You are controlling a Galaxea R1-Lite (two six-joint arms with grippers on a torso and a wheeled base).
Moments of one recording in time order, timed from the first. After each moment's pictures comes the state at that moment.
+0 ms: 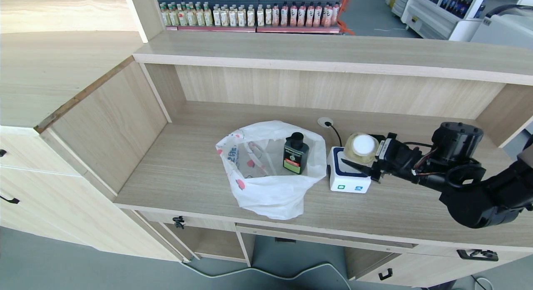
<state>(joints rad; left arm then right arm) 0.00 0.00 0.00 0.00 0.05 0.00 0.14 1.98 -0.79 -1.20 0.69 -0.91</state>
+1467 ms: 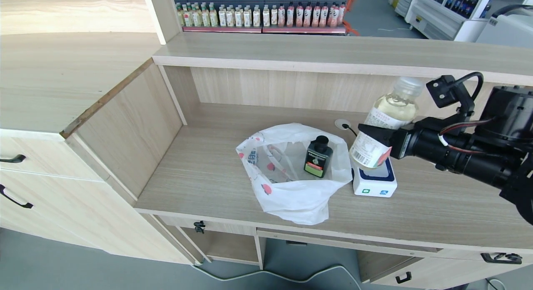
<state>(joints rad) 0.00 0.00 0.00 0.00 0.05 0.00 0.26 1.62 -0.78 -0.84 0.32 0.01</state>
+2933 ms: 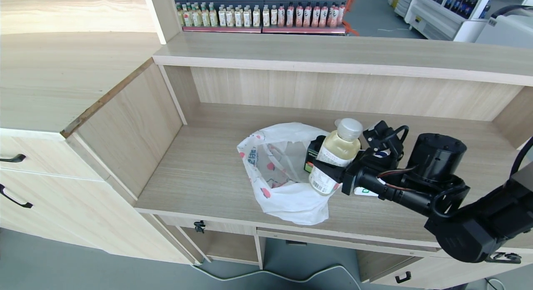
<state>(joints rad) 0.00 0.00 0.00 0.00 0.05 0.00 0.41 1.92 -0.67 -1.30 0.41 -0.10</state>
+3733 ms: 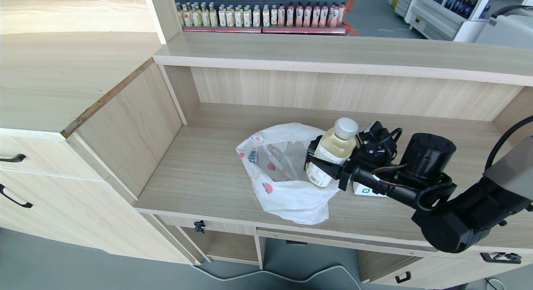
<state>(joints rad) 0.00 0.00 0.00 0.00 0.05 0.00 0.37 2.01 -0.72 -1.39 0.50 -0.17</state>
